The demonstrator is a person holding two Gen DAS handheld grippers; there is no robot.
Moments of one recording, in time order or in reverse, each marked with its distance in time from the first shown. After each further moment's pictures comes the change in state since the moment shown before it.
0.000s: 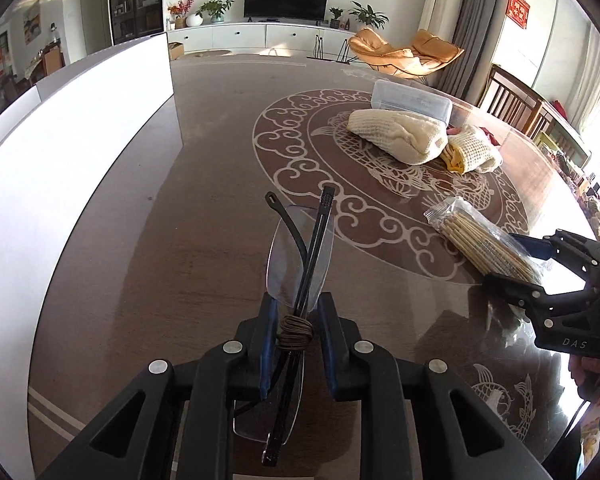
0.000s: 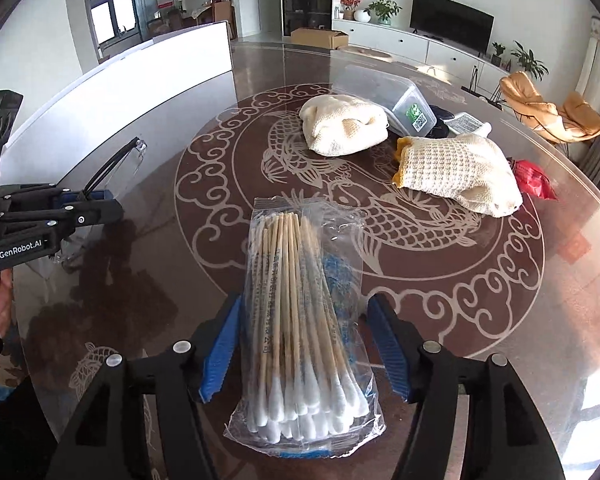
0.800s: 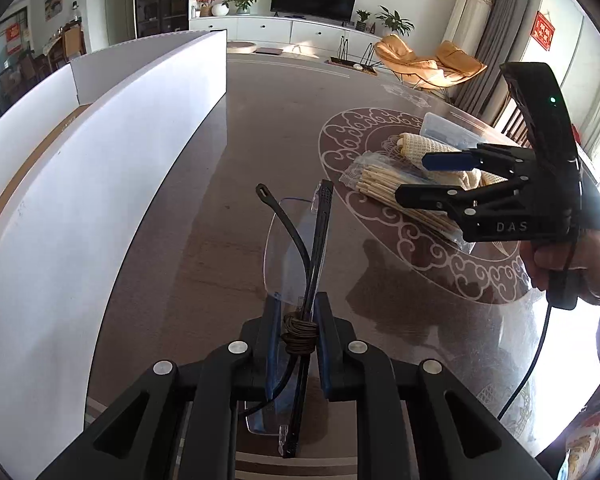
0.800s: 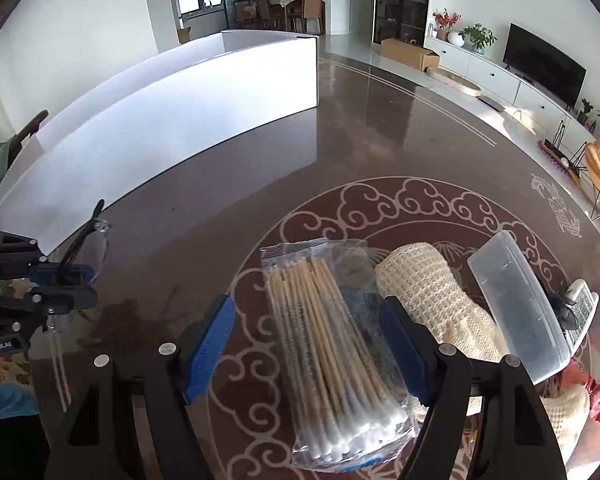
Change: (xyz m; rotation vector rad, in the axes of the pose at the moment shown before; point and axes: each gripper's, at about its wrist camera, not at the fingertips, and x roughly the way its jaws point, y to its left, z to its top) left arm -0.026 0.056 0.006 -0.100 0.030 0.004; right arm 0.074 0.055 0.137 -0.245 0.016 0.190
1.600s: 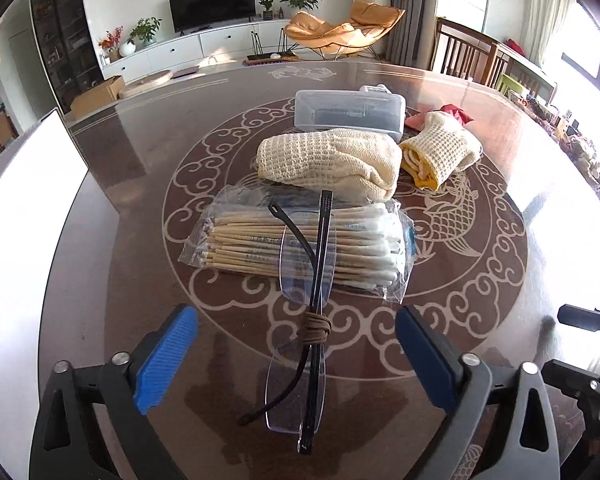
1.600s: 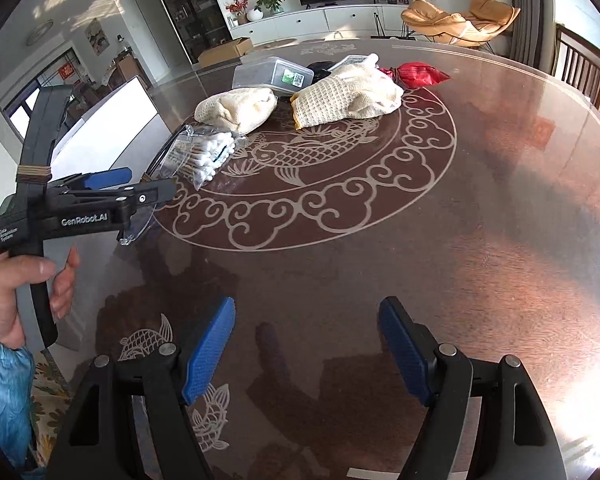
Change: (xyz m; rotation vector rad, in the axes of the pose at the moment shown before) left arm 0.064 -0.109 0.053 0.312 0.033 -0.078; right arm -0.140 0.013 -0.220 0.699 -0.053 -0.221
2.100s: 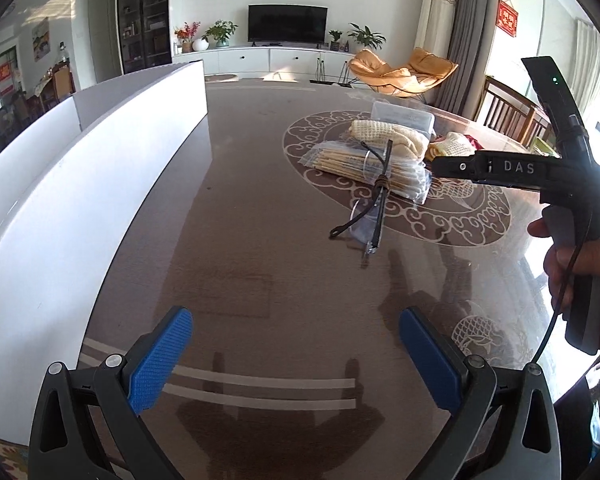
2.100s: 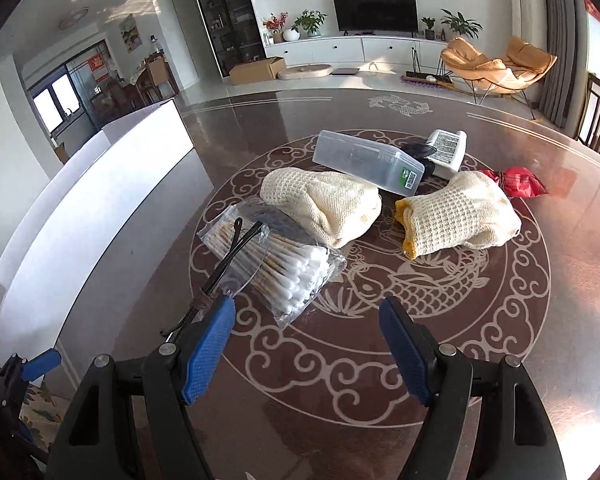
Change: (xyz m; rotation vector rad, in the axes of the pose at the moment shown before) left arm -0.104 0.030 -0.124 -0.171 -0.151 0.071; right arm 0.039 0.086 0.086 -0.116 -0.084 0.020
